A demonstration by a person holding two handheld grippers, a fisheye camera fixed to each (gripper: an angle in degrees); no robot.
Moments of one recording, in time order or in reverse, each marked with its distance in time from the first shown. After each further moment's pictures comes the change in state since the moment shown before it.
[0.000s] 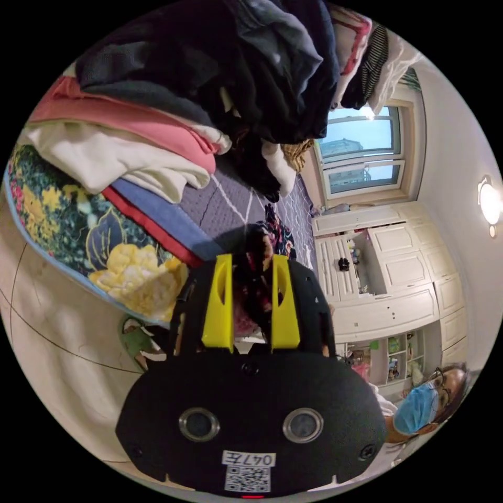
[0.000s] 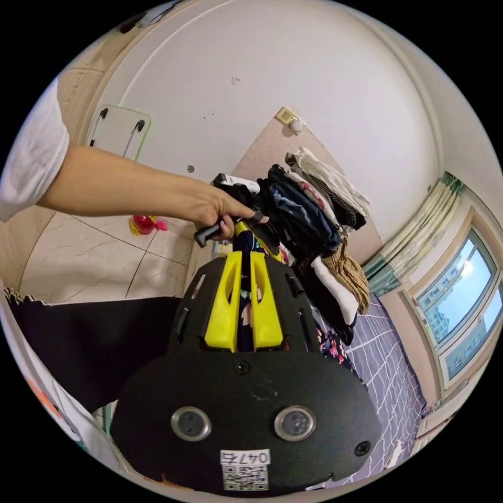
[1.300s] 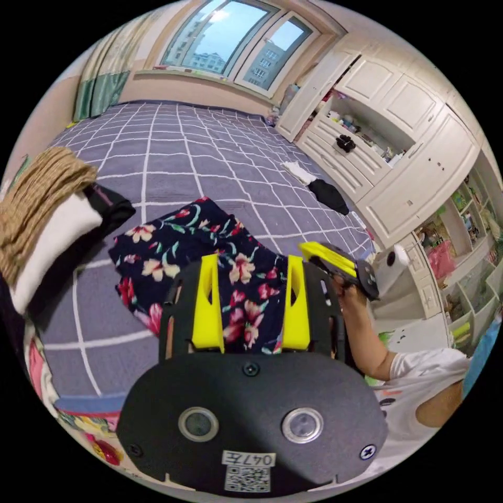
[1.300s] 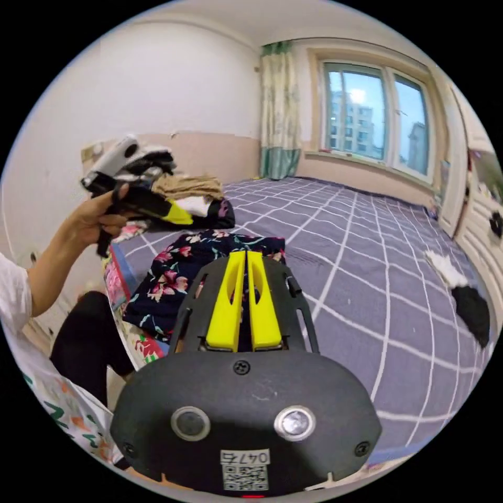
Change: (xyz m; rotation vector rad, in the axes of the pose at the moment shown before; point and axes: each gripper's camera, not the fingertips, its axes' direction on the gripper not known) left arm 0.314 0.087 0.367 -0.302 -0.270 0.761; right arm 0.359 0.532 -0.045 -0.179 0.242 0.880
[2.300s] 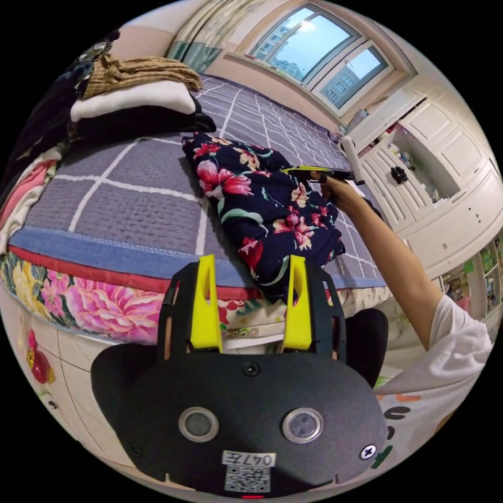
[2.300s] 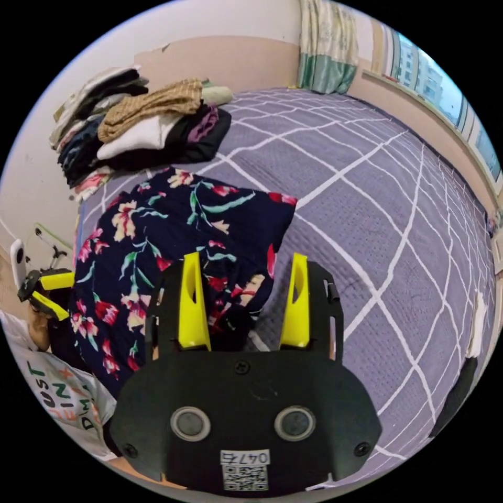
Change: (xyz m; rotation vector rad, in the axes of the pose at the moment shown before) left arm -0.010 0.190 0.010 0.062 -0.156 -0.341; right arm -0.008 -0.066 0.355 -0.535 -0.194 -0.143
